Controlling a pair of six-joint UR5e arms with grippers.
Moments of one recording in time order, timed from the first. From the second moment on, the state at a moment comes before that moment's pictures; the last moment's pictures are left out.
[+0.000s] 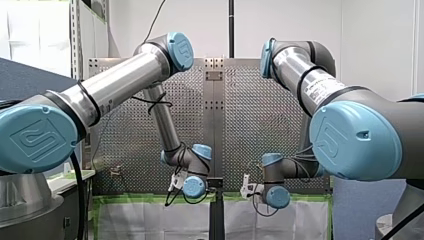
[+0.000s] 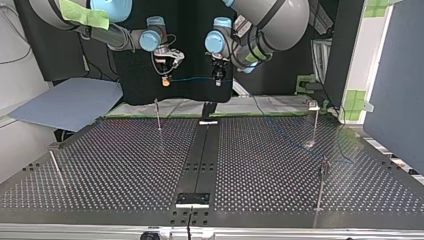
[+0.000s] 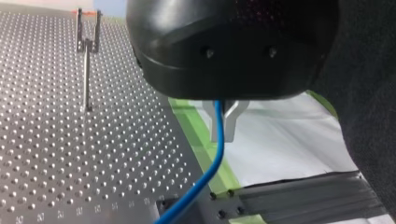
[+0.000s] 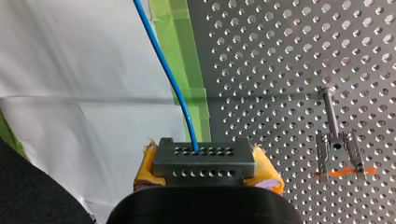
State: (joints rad) left arm -0.65 -2.55 -1.75 -2.30 -2.08 -1.39; right arm 2.03 -0.54 1.84 -1.01 1.60 1.75
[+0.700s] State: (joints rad) left arm -0.80 -2.55 -1.64 -2.36 -2.19 -1.42; right arm 1.91 -0.57 1.91 -1.16 1.50 1.77
